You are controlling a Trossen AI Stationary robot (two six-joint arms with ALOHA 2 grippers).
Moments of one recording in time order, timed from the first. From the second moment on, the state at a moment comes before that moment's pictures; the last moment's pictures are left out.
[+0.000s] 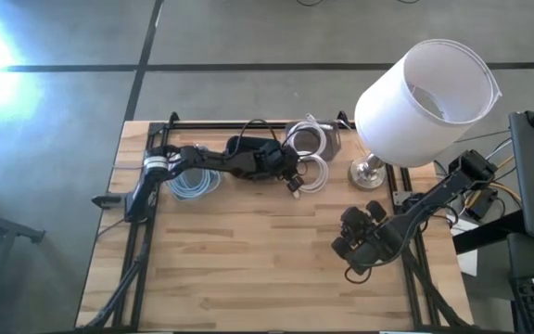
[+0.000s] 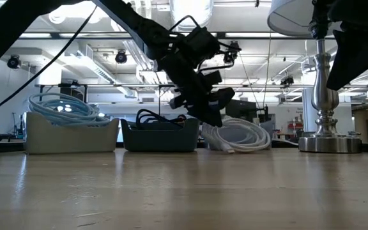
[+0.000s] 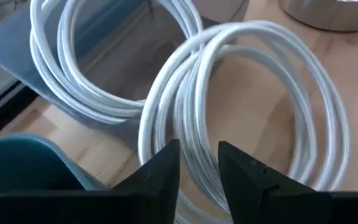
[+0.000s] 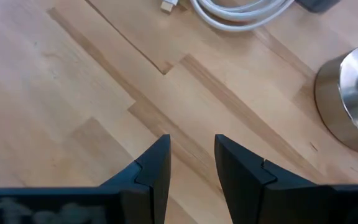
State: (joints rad) left arm 0.21 2.06 1.47 -0.12 -0.36 -0.23; right arm 0.64 1.43 0.97 -1.09 0.60 1.44
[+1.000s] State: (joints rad) left arm 0.17 2.07 1.47 -0.17 0.09 0.18; right arm 0.64 1.43 0.97 -1.08 0.60 1.43
